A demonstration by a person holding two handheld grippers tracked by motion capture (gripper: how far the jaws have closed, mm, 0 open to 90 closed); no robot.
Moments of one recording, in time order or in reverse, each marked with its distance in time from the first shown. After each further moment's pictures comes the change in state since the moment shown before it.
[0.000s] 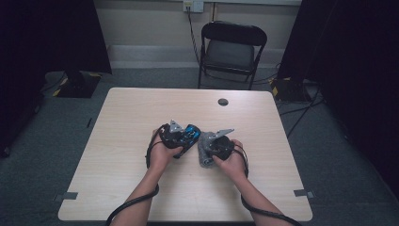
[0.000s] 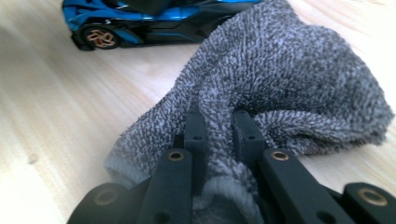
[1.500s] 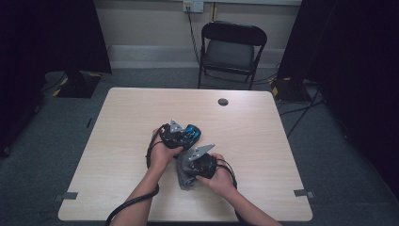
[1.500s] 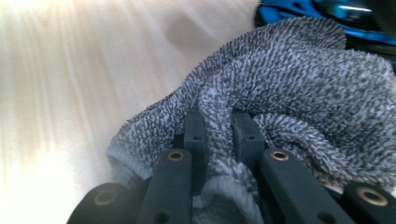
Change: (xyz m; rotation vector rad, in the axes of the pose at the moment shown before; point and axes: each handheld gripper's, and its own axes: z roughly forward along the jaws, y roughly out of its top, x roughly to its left) left arm -0.001 0.001 0.000 0.009 0.006 -0.005; right arm 0.076 -0.002 0.003 -0.007 0.266 -0.211
